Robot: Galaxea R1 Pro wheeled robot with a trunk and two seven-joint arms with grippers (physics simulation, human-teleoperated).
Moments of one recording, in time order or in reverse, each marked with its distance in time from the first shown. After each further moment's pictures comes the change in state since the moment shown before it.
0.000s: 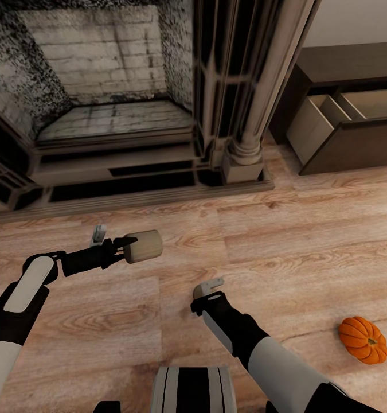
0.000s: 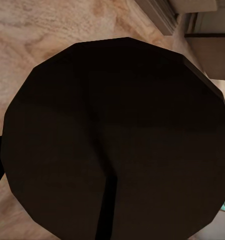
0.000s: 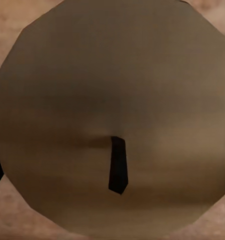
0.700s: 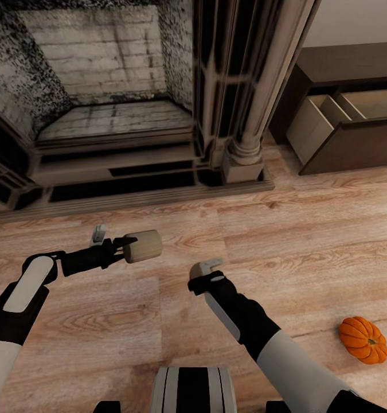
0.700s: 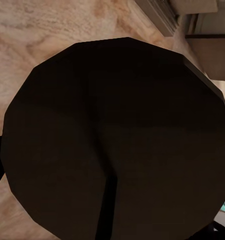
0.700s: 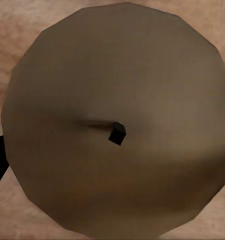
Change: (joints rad) left arm 0.000 0.001 0.002 0.000 -0.001 -0.002 0.001; right arm 0.001 -0.058 -0.020 -0.311 -0.002 0.138 -0.002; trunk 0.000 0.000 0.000
